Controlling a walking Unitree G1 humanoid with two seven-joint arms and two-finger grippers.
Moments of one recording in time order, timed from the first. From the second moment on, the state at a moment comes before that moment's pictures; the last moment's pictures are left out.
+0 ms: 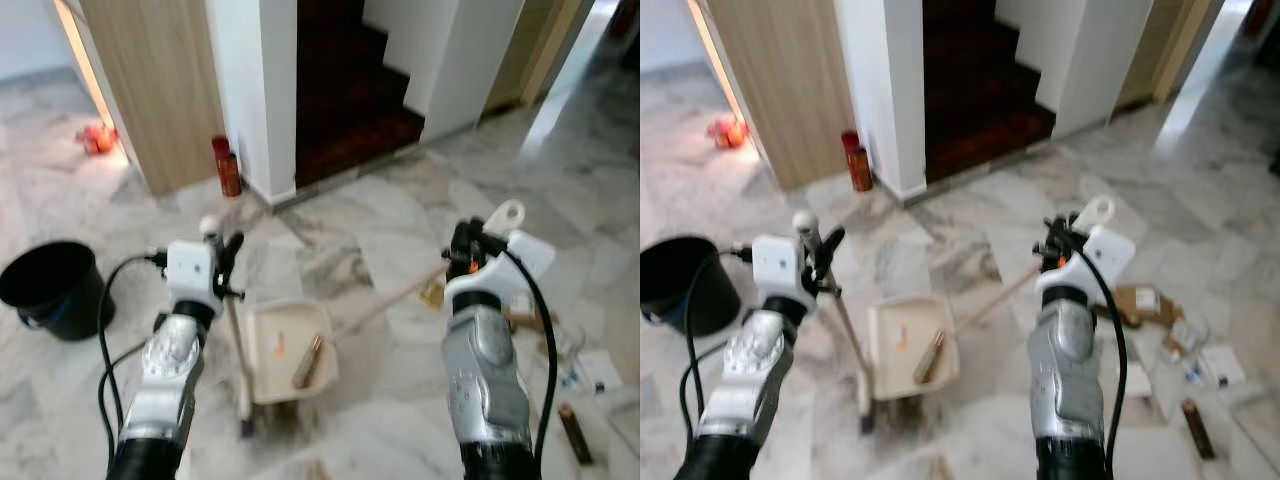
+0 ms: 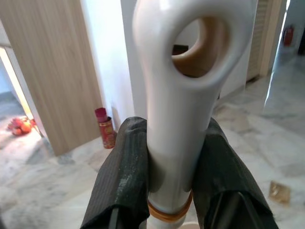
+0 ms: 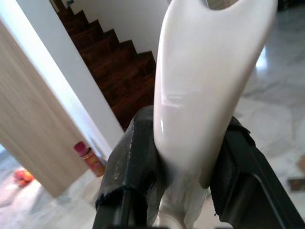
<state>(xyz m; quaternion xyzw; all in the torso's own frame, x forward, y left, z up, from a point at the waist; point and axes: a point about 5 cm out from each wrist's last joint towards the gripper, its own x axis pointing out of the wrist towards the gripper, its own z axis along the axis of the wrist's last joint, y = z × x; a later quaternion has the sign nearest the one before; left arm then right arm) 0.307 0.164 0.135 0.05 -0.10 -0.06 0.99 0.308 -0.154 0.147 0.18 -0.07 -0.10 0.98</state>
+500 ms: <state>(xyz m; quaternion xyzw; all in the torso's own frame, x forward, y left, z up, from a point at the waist) 0.308 0.162 0.138 0.05 -0.11 -0.06 0.99 0.307 -0.157 0.145 0.18 -0.07 -0.10 0.98</state>
